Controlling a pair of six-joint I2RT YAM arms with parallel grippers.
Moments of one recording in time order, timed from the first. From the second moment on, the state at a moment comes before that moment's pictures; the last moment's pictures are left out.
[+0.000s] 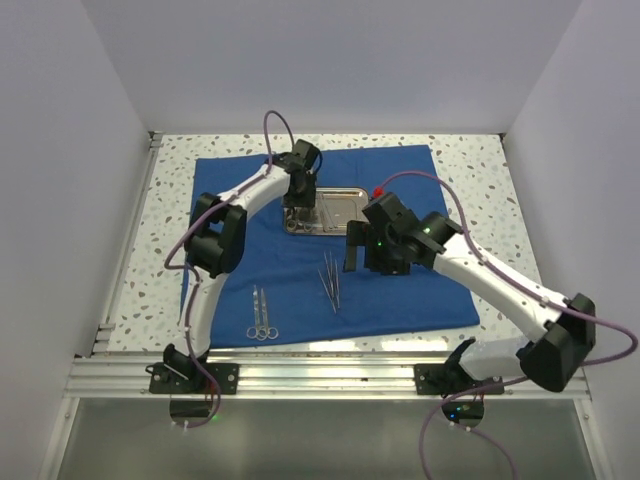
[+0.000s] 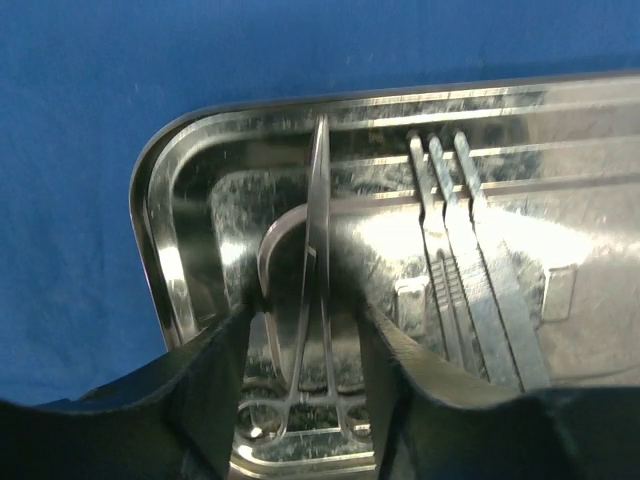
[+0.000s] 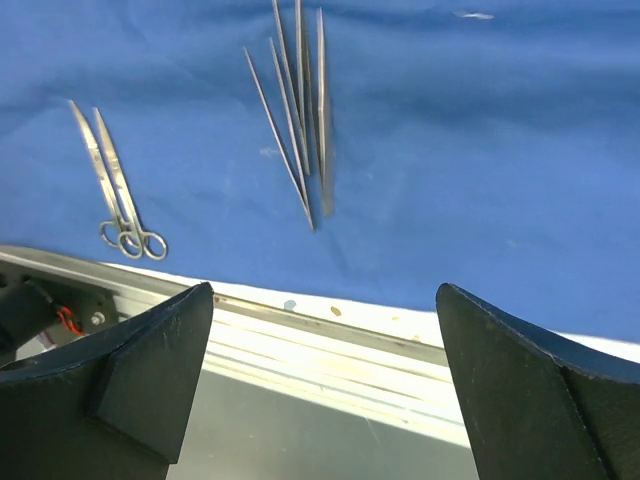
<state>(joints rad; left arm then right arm) -0.47 2.30 1.89 -0.70 -0.13 -0.40 0.76 1.38 1.21 -0.91 0.05 0.77</state>
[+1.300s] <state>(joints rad) -0.48 2.46 2.15 -0.74 -0.24 -0.35 0.58 1.18 1.21 -1.12 0.09 0.74</state>
